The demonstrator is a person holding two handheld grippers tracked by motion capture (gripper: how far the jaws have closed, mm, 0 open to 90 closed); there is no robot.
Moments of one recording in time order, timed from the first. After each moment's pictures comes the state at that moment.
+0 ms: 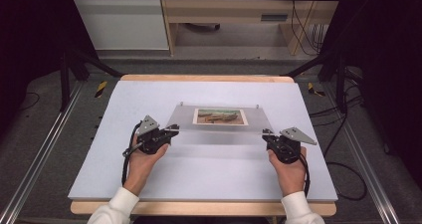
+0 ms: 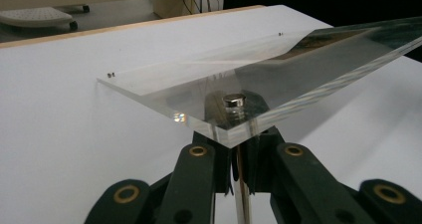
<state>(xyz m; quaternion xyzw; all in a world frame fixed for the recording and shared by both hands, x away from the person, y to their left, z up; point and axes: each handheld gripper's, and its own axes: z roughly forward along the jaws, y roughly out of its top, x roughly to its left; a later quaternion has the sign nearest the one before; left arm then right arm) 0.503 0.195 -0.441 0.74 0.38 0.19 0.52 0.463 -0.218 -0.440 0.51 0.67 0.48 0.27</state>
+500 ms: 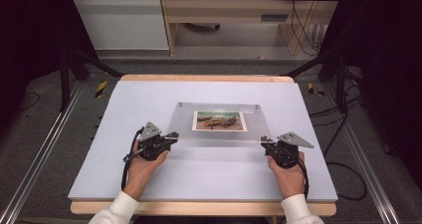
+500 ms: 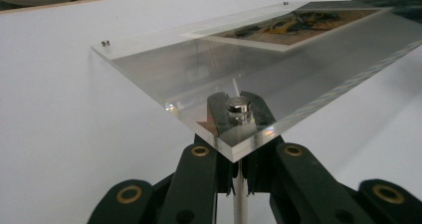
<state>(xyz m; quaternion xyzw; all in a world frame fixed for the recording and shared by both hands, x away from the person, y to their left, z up) 0.491 0.194 -0.453 0.76 0.39 0.19 0.48 0.459 -0.218 -0.455 0.51 0.68 0.46 0.25</state>
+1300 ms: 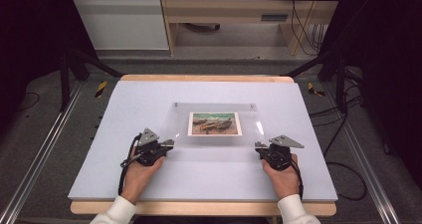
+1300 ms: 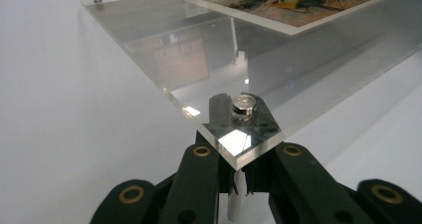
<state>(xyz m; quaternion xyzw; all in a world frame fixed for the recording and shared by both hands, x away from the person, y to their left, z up) 0.485 0.204 -0.470 0.77 0.41 0.18 0.45 0.462 -0.206 -0.474 0.51 0.71 0.43 0.22</state>
